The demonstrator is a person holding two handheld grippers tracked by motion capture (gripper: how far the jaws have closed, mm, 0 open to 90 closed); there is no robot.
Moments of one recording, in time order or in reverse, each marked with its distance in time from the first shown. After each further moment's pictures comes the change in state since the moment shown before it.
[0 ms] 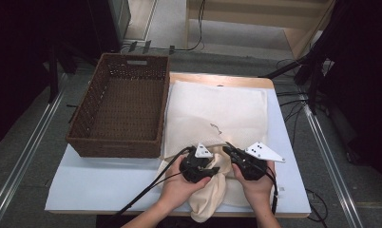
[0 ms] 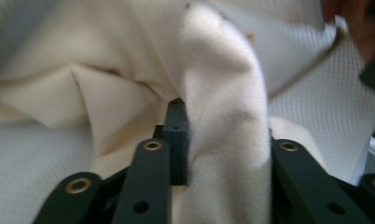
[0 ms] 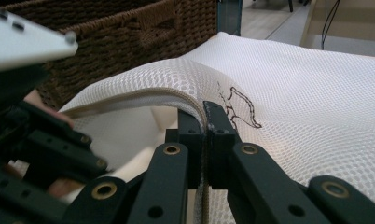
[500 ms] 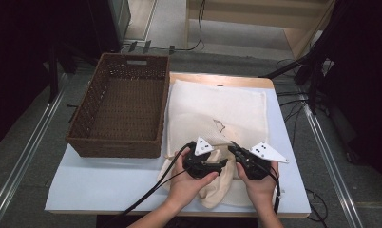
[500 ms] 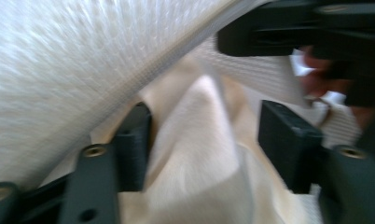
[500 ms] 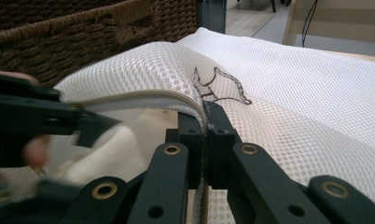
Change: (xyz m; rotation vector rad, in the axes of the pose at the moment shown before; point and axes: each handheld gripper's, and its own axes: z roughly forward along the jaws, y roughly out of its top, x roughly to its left) left arm -0.010 0.000 -0.004 -0.131 0.035 -0.056; right arm -0.013 -0.005 -0.002 -0.003 -0.059 0.011
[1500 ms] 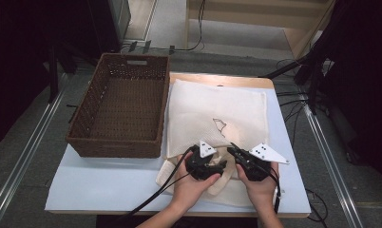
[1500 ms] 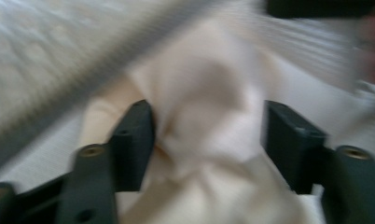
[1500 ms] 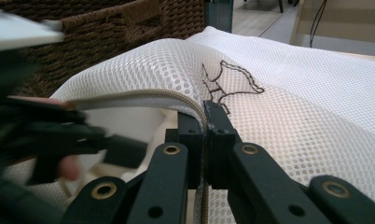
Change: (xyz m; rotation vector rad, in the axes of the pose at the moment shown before) left arm -0.010 -0.013 0.014 0.034 0.057 0.006; right arm 0.002 -0.001 -0.003 0.002 0.023 -0.008
